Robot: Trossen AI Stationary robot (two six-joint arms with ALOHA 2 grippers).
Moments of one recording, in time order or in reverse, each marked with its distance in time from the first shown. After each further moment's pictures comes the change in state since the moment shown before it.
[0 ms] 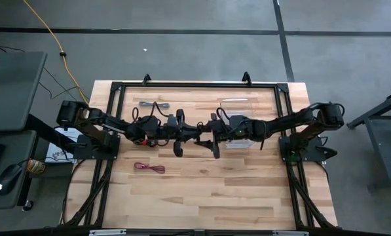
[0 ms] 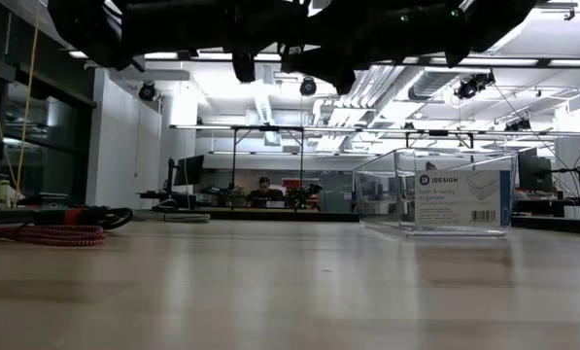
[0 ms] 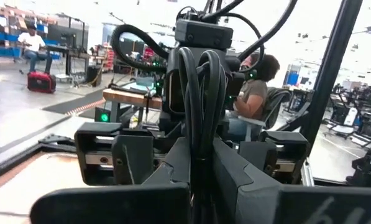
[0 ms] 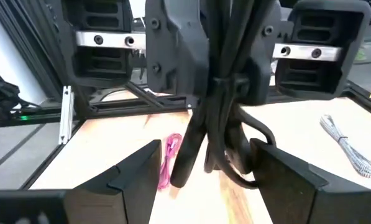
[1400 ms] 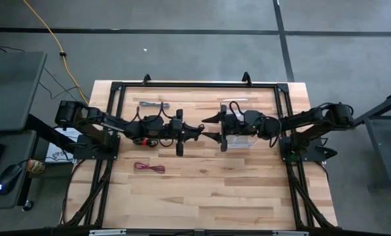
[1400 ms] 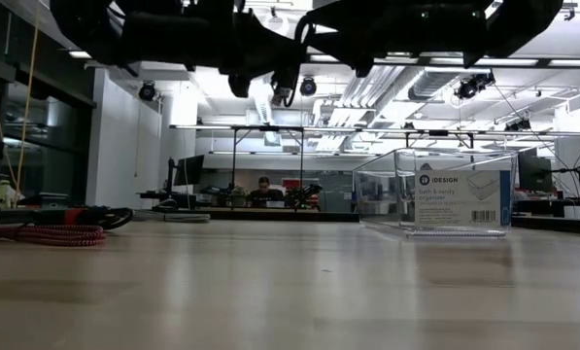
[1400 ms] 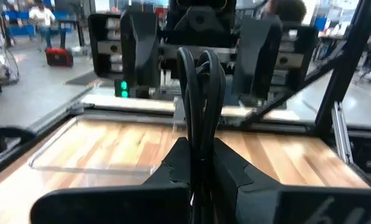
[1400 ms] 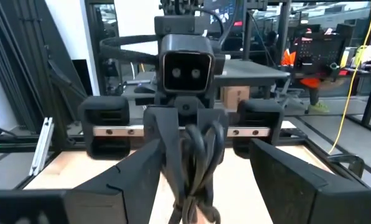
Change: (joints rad) left arm 0.032 -0.014 0.002 -0.203 -0.019 0.099; right arm -0.041 -0.127 -0.129 0.194 0.025 -0.101
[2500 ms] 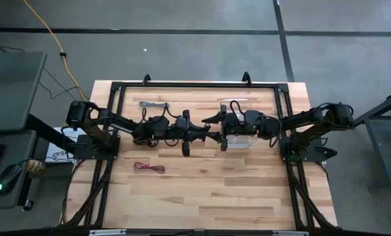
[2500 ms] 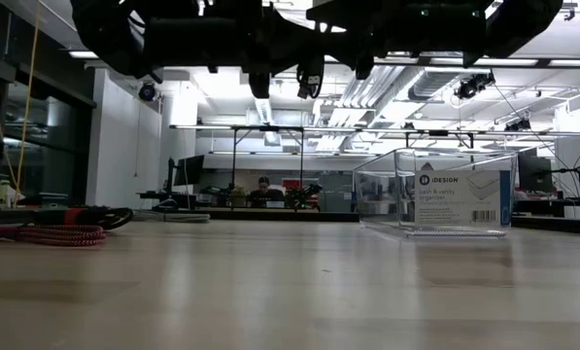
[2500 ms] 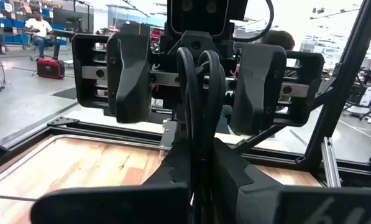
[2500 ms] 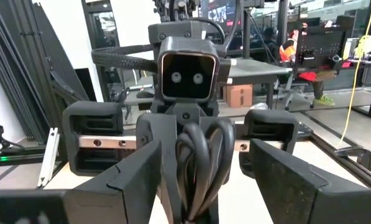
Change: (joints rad) left arm -0.002 0.129 0.074 0.151 0.015 -0.079; right arm 0.002 0.001 0.001 0.007 0.001 0.063
